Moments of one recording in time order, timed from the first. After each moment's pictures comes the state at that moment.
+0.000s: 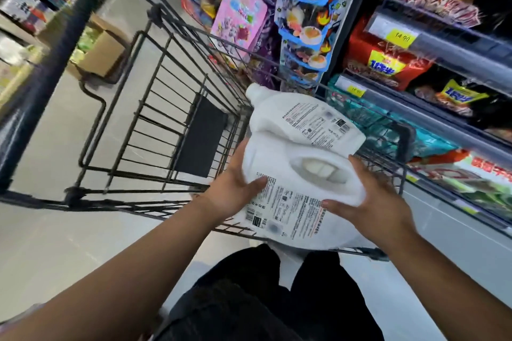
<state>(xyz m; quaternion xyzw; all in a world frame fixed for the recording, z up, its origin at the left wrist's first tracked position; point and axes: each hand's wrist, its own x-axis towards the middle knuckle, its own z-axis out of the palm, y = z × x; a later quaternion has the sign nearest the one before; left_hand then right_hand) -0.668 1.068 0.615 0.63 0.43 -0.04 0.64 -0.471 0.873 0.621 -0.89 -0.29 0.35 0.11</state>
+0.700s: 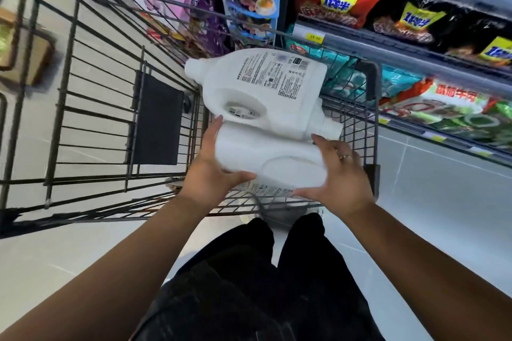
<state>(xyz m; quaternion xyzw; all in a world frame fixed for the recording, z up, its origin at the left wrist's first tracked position) -0.674 1.047 0.576 0.72 0.43 -0.02 0.55 -0.518 0.838 0.551 -0.91 -0.32 0.22 0.15</state>
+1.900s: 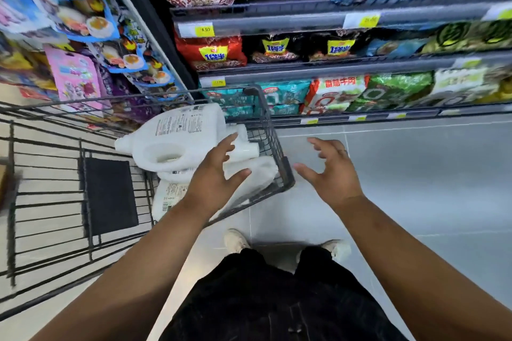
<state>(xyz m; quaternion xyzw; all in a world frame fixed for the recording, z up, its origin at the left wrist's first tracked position) -0.589 0.938 0.631 0.86 0.19 -0.06 0.47 -0.503 0.702 0.614 -0.91 -0.09 0.12 0.39</state>
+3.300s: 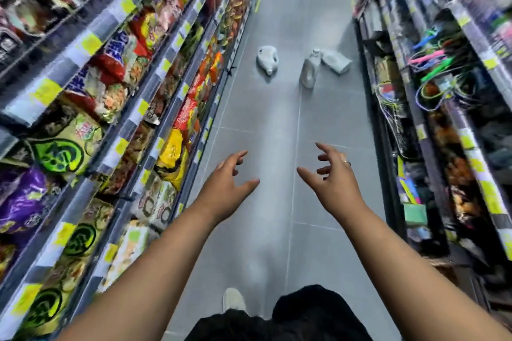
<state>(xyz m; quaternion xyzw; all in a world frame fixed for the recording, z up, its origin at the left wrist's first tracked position) -0.148 0.028 0.727 0.76 -0.41 -0.35 0.37 -0.350 -0.089 0.742 -0.72 0.52 -0.23 0.40</state>
